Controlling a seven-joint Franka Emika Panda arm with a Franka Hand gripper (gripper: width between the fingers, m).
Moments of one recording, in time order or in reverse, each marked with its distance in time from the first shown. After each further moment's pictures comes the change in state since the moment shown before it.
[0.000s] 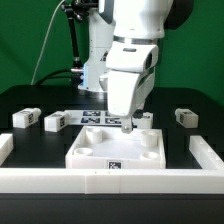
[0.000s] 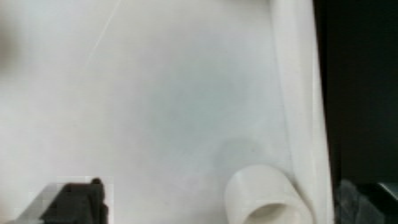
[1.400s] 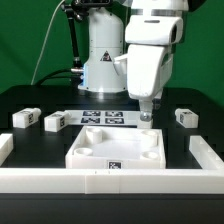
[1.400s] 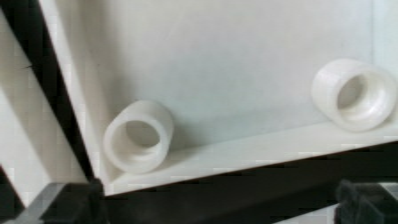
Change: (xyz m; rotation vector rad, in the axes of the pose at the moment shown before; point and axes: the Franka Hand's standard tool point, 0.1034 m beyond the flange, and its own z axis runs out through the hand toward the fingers) arm 0.040 0.045 -0.043 -0.057 0.012 0.016
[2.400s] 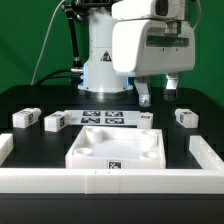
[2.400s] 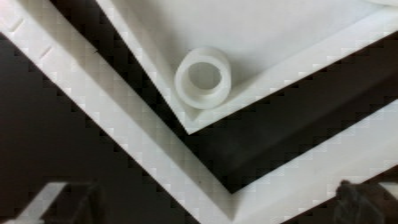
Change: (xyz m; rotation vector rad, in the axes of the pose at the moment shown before) arm 0.016 0.030 -0.031 -0.096 0.110 0.337
